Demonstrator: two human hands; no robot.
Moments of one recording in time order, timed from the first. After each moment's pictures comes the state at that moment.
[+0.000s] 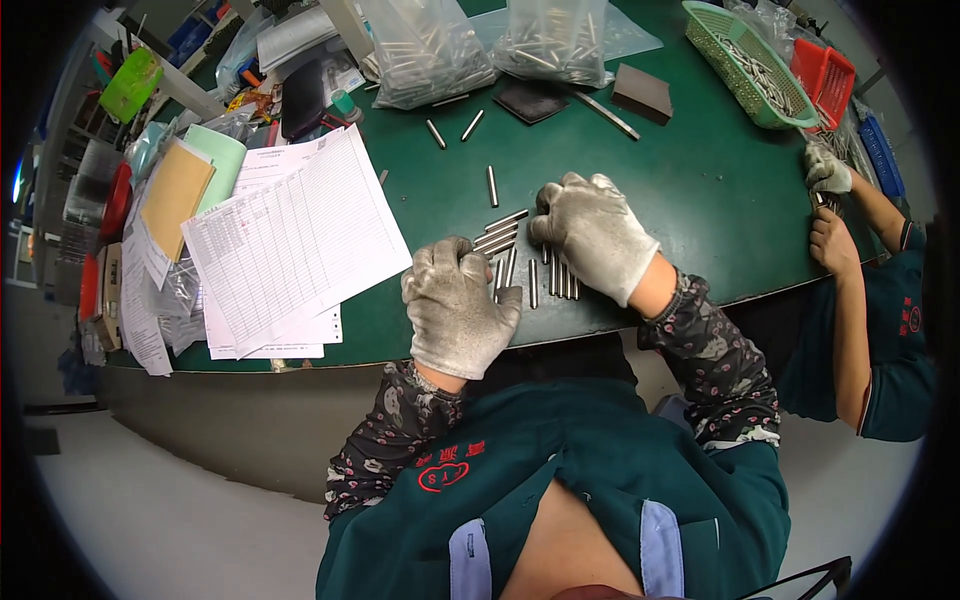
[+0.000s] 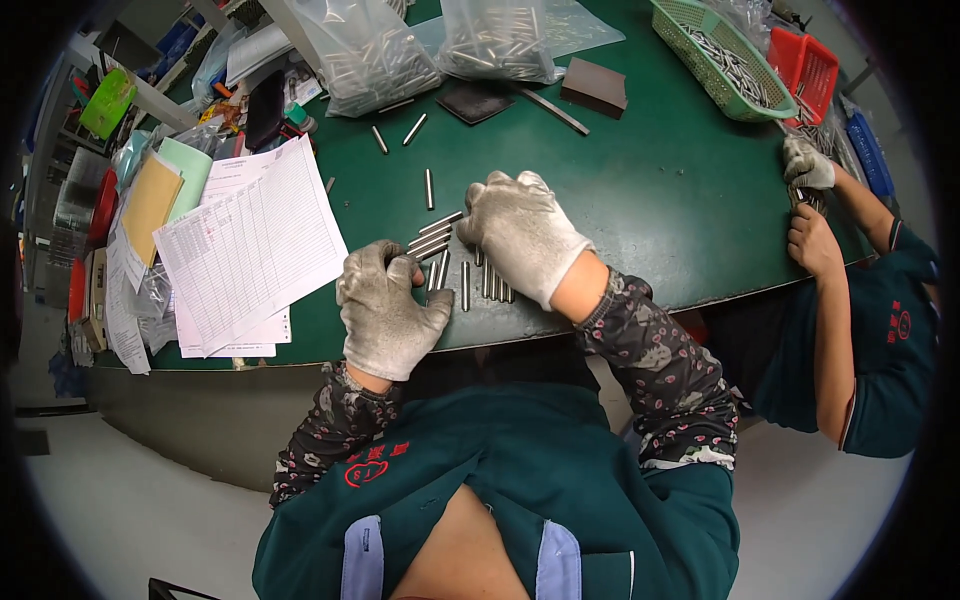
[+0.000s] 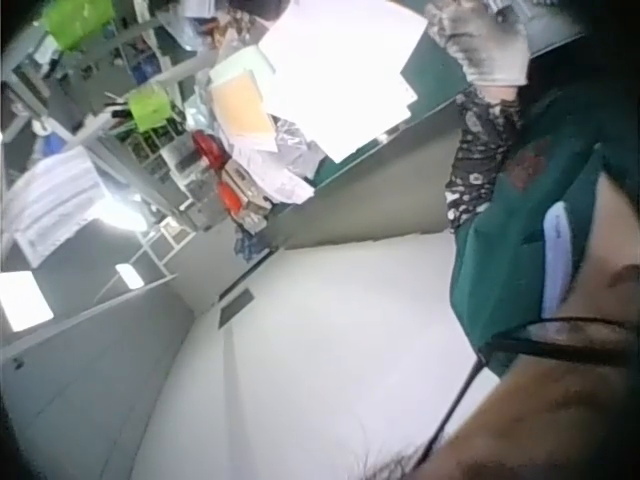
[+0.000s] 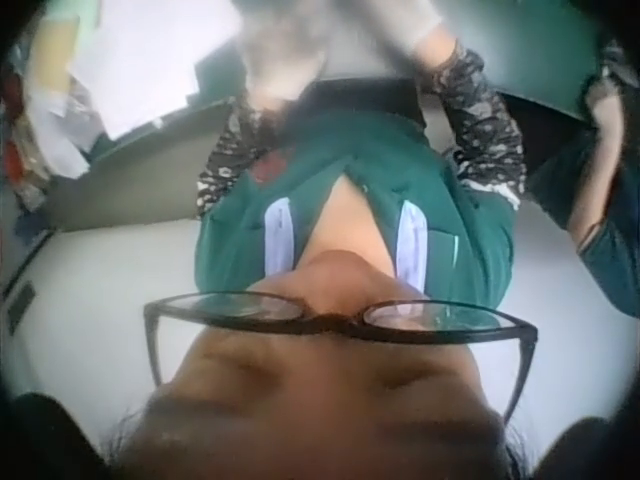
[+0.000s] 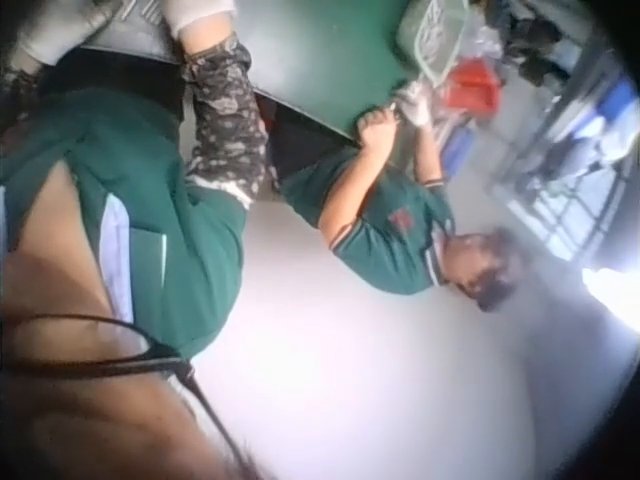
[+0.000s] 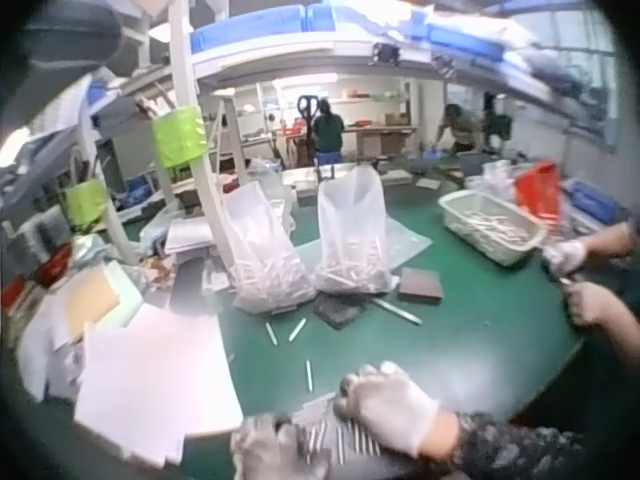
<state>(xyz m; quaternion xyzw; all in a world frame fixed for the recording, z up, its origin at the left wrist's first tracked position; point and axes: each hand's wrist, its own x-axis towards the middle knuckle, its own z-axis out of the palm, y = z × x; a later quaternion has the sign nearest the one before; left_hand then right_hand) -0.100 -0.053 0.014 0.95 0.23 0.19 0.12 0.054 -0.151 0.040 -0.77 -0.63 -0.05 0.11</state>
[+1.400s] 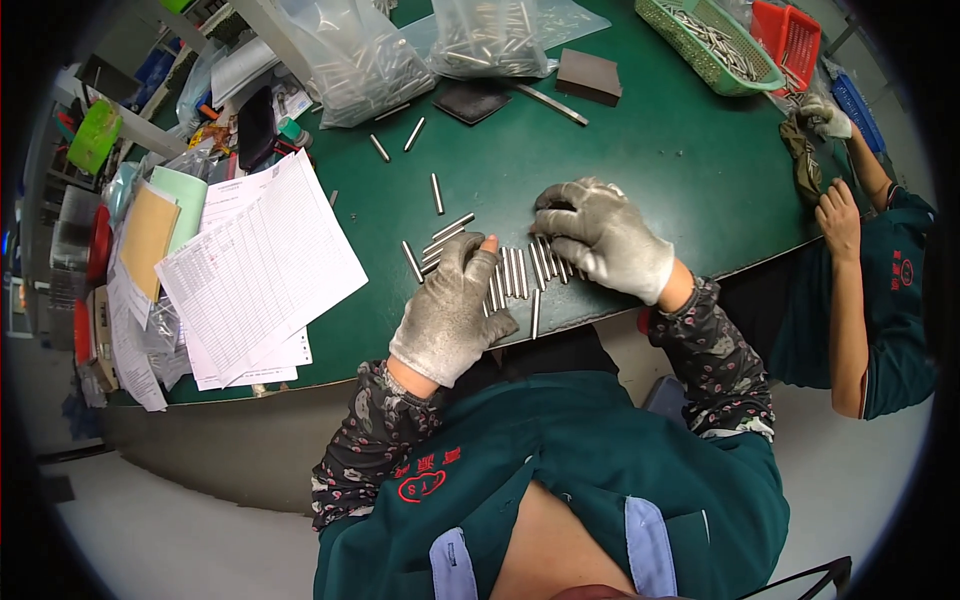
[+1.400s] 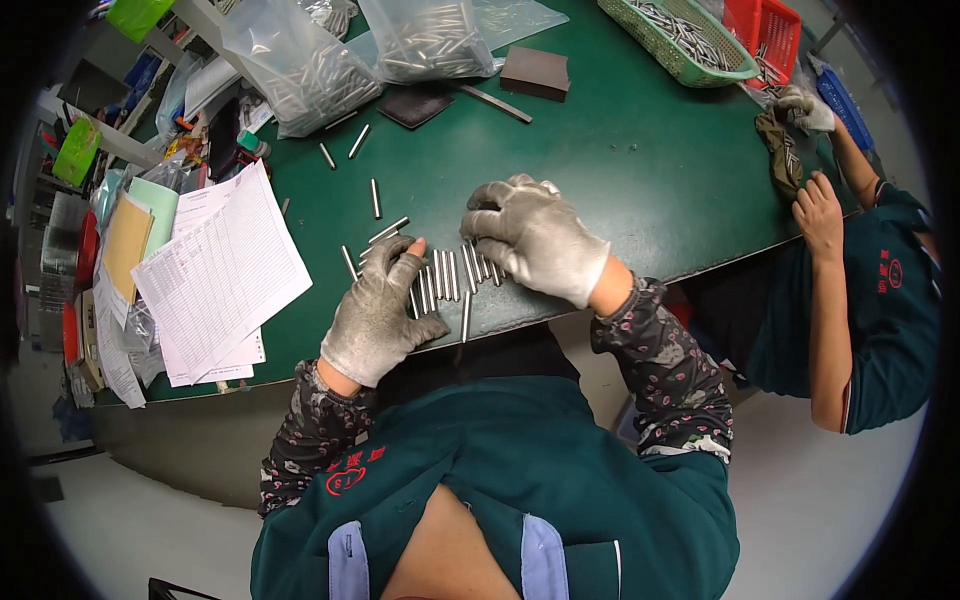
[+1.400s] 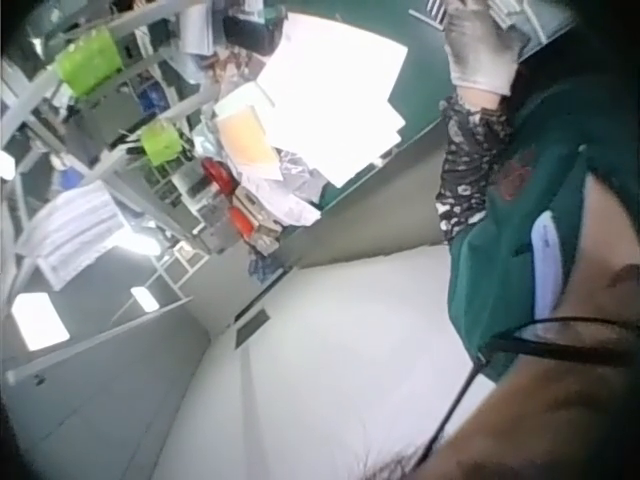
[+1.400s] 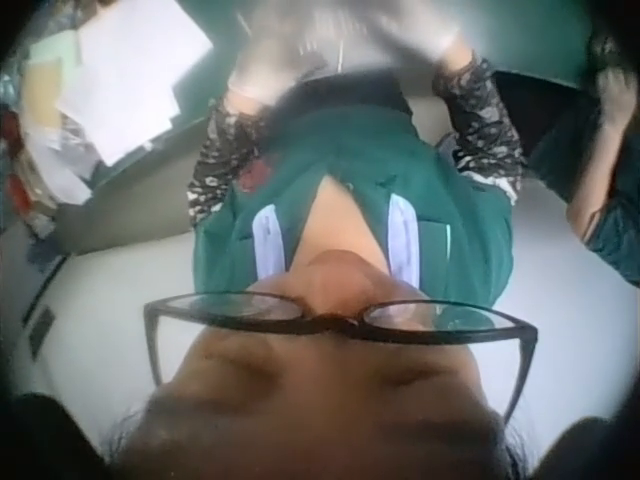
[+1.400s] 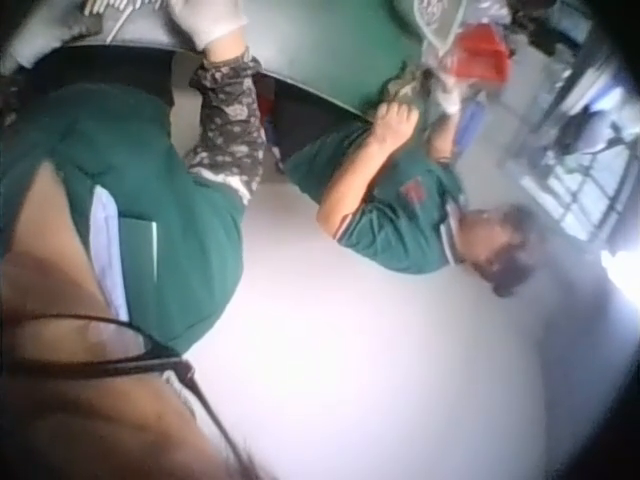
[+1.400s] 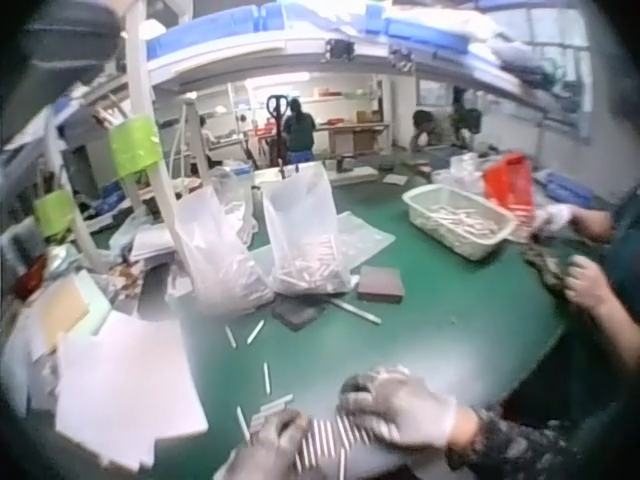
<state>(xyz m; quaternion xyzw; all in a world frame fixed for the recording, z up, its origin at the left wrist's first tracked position) -0.082 -0.057 0.016 0.96 0.08 0.06 0.26 0.087 -0.211 0.021 -0.76 -0.59 0.03 0.26</state>
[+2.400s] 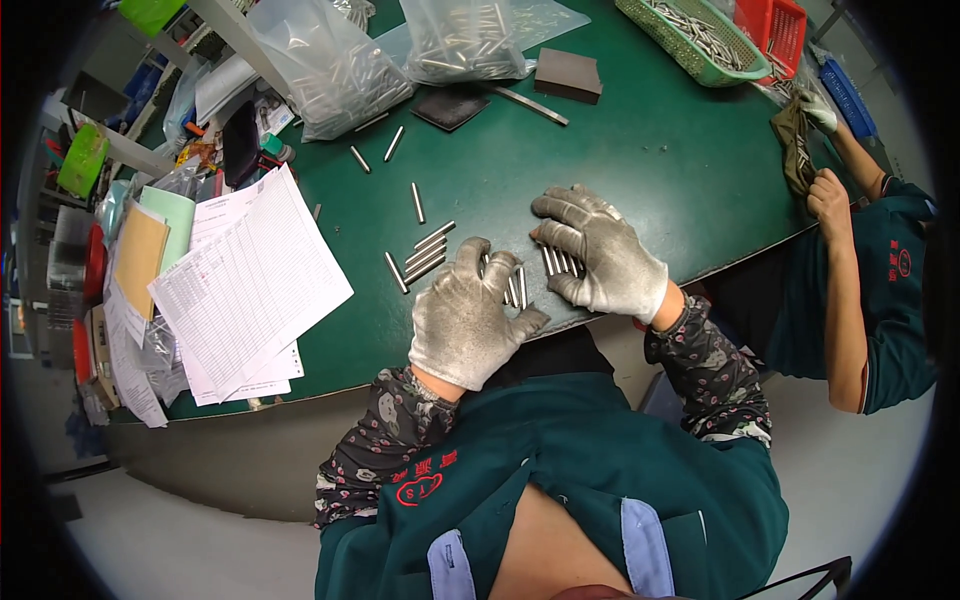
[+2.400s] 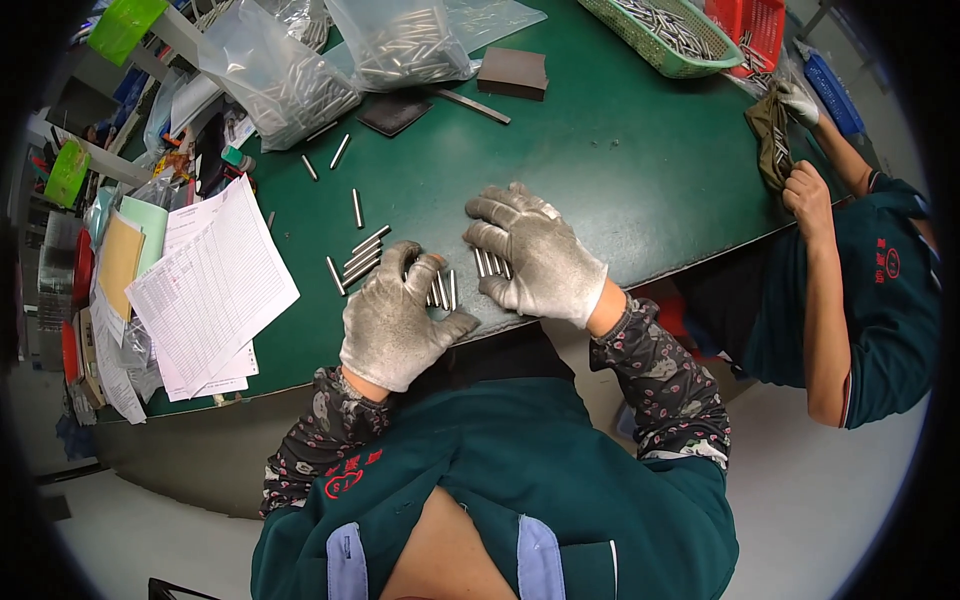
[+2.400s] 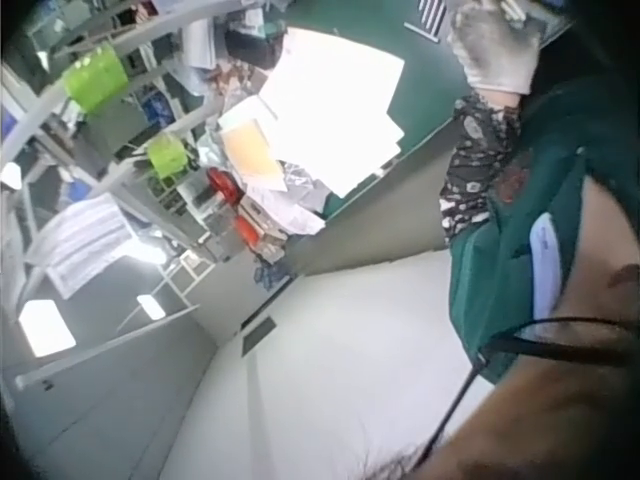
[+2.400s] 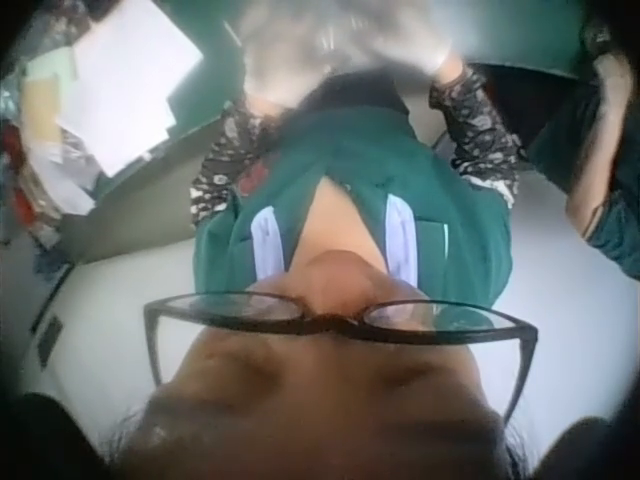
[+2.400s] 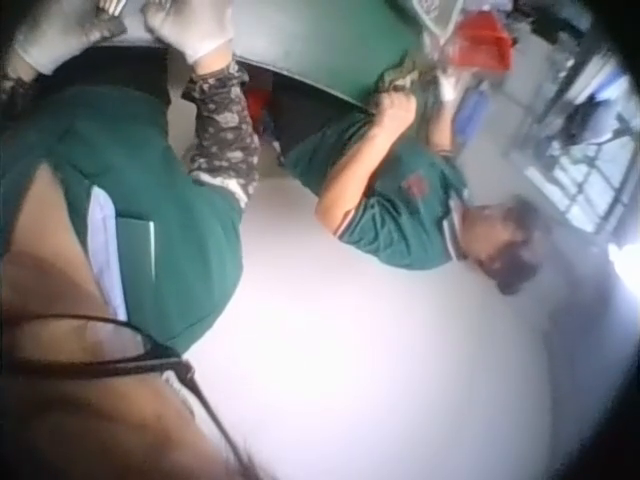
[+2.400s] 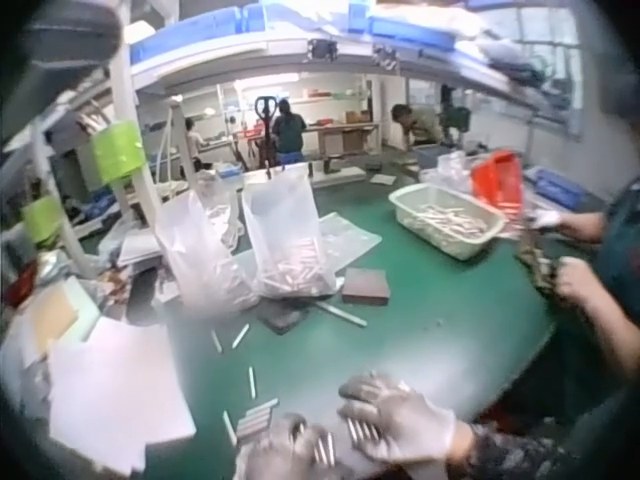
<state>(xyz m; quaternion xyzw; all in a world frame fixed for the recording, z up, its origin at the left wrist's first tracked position) -0.062 -0.089 0.028 0.98 0.10 0.06 0.18 0.077 -0.231 0.002 -0.77 -0.59 -0.04 0.26</state>
